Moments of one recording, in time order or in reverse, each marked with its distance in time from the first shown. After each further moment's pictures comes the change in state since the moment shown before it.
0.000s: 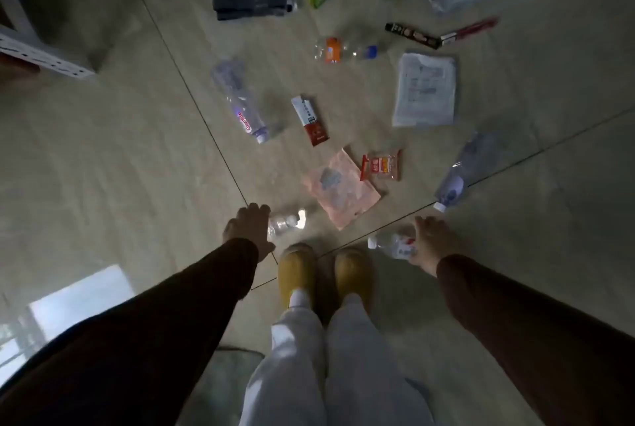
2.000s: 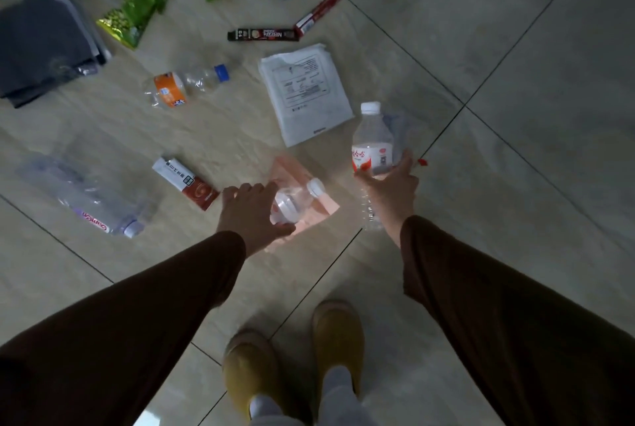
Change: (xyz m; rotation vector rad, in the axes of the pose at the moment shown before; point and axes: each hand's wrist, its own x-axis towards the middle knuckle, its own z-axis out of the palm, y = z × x) left_hand 0.179 0.202 -0.035 0.253 0.357 0.539; right_hand 0.146 0.076 -0.015 1.382 0.586 0.512
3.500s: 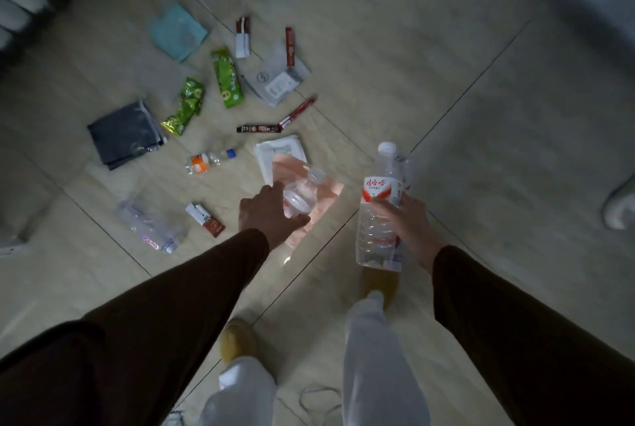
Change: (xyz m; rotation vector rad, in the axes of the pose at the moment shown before) left_hand -0.032 0.178 -0.302 -0.211 0.009 -0.244; right_hand -0.053 -0.171 -0.323 0.240 -0.460 0.068
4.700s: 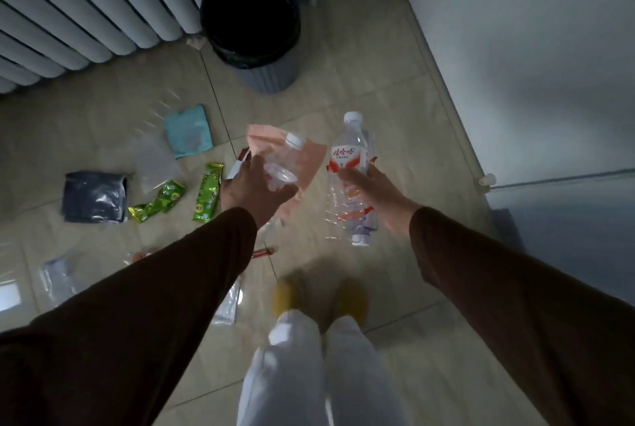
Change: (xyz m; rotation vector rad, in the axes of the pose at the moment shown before) left_hand 0.401 0.140 -0.331 -0.470 0.325 -0.461; right_hand 0.369 -0.544 -0.050 -0.450 -0.492 -0.164
